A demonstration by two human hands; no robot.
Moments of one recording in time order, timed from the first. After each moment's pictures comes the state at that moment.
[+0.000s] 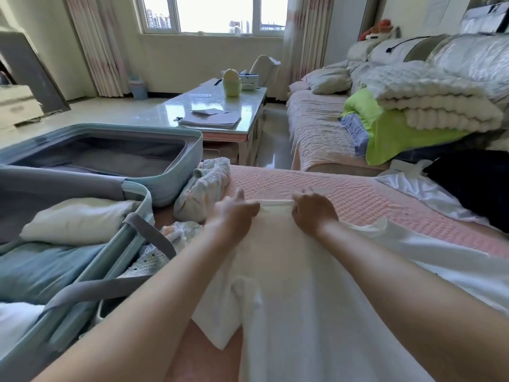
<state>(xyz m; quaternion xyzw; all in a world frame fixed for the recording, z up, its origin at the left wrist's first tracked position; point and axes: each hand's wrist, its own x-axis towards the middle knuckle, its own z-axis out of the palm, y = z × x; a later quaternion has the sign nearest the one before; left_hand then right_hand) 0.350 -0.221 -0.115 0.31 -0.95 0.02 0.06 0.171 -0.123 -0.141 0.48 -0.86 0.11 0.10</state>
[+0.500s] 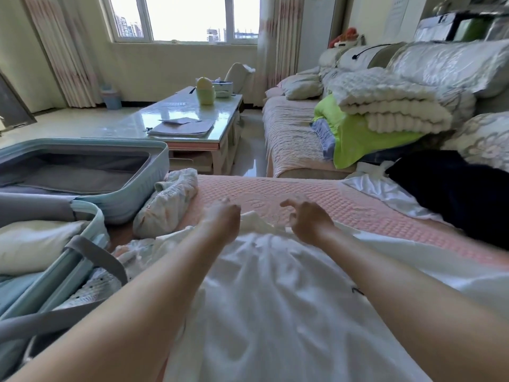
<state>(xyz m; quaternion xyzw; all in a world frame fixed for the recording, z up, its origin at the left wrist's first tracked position) 0.280 -0.202 -0.106 0.31 -0.95 0.08 -0.02 0.126 -0.061 -0.132 0.45 -0.86 0.24 -0.01</state>
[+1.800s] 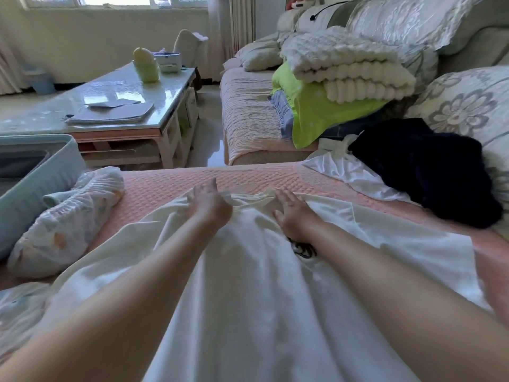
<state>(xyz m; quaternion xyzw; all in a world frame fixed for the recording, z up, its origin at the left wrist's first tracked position) 0.127 -0.198 -0.159 0.44 -0.87 -0.23 0.10 0.002 -0.038 -0.192 0.40 -0.90 0.15 -0.11</state>
